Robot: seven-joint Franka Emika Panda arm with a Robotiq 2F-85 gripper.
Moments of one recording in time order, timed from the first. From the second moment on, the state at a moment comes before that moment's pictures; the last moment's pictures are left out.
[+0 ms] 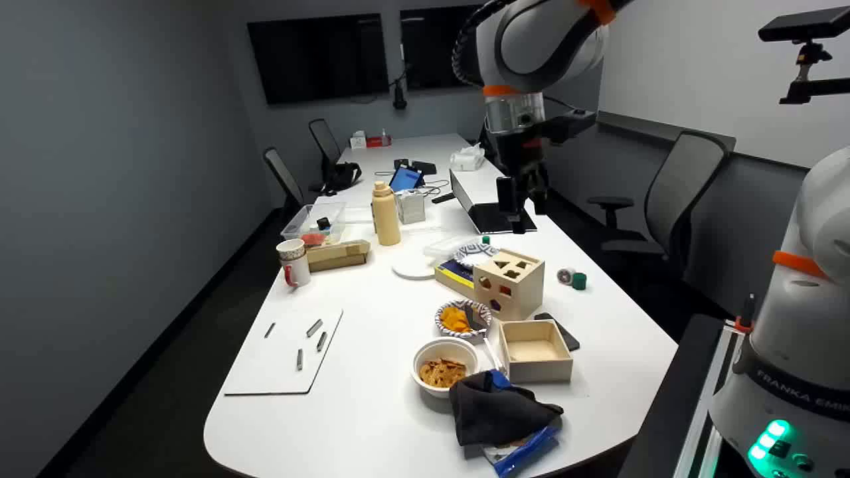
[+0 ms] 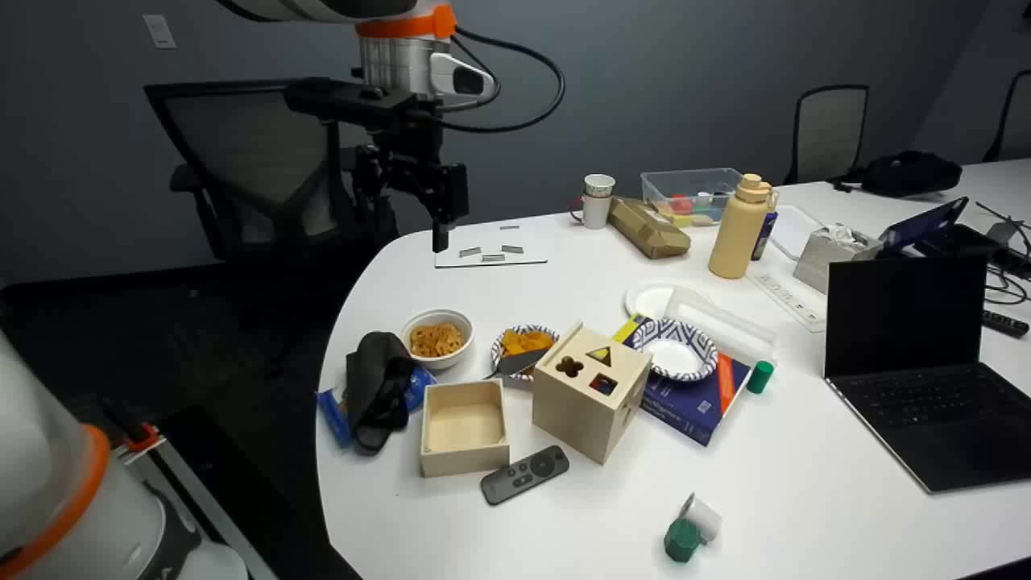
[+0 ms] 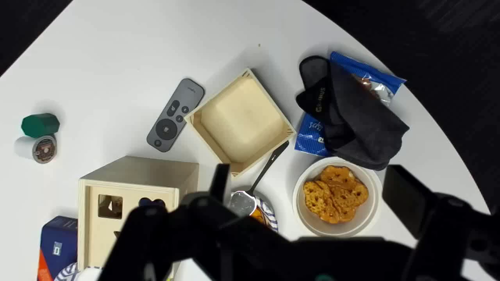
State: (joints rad) arm 0.03 -0.39 0.04 -2.52 -0.02 1.98 -0.03
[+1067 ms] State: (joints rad) arm -0.10 -0.14 -0.01 -2.51 -0.21 2.32 0.12
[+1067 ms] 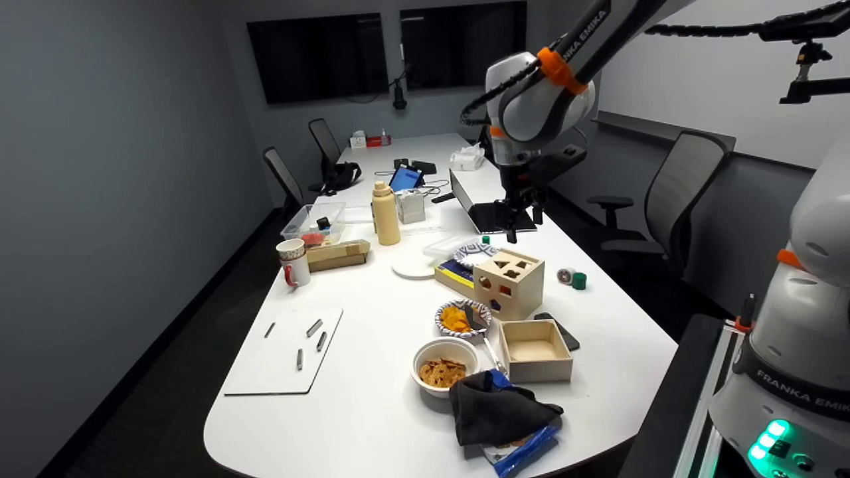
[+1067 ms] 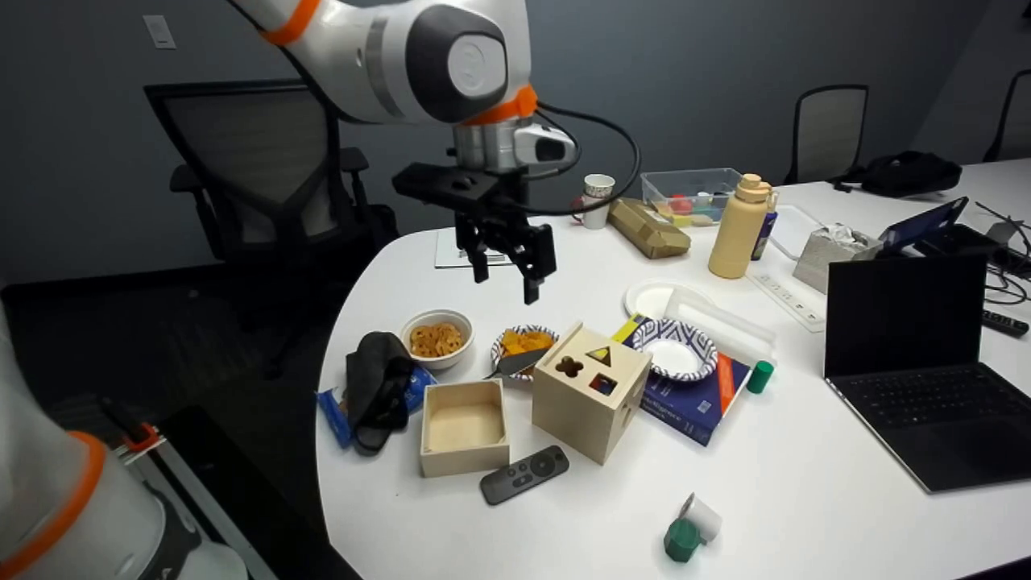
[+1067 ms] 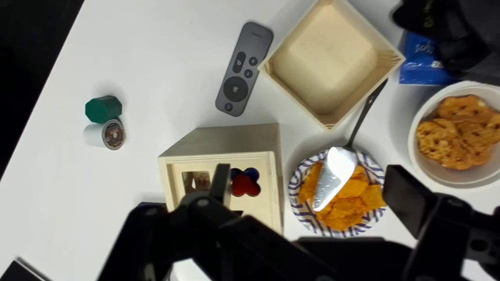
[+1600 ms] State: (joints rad) arm -0.11 0.17 -0.09 -2.38 -0.43 2.47 0.35
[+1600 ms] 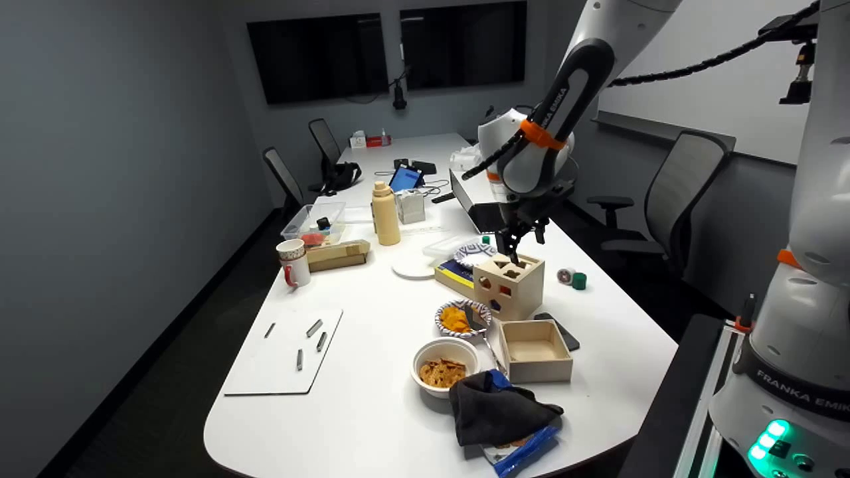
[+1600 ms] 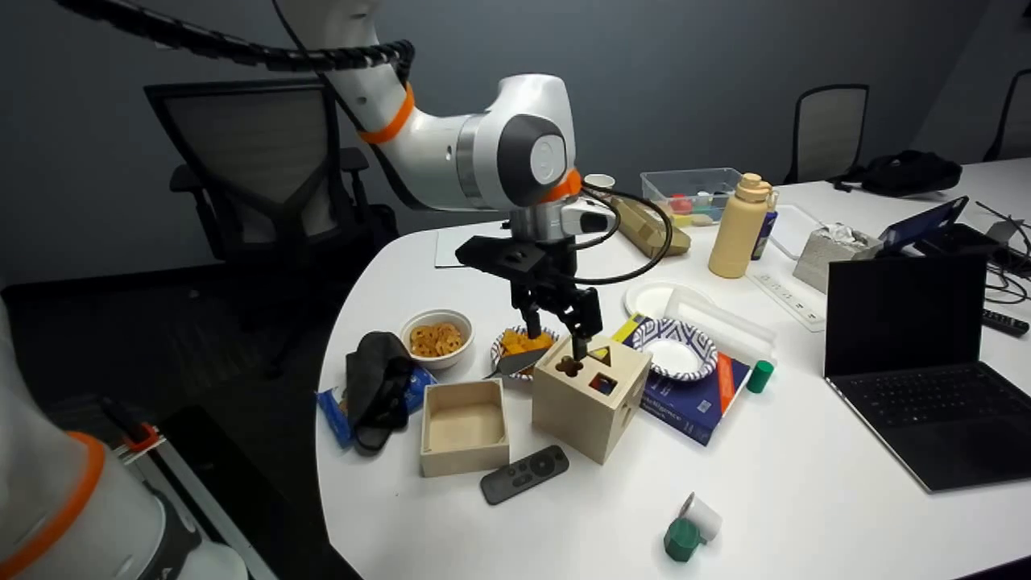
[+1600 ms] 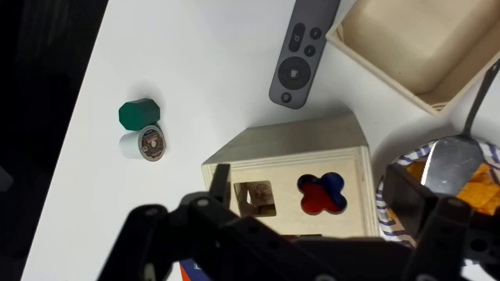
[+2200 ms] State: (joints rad) arm -0.01 0.32 -0.21 -2.32 -0.54 2.57 0.54
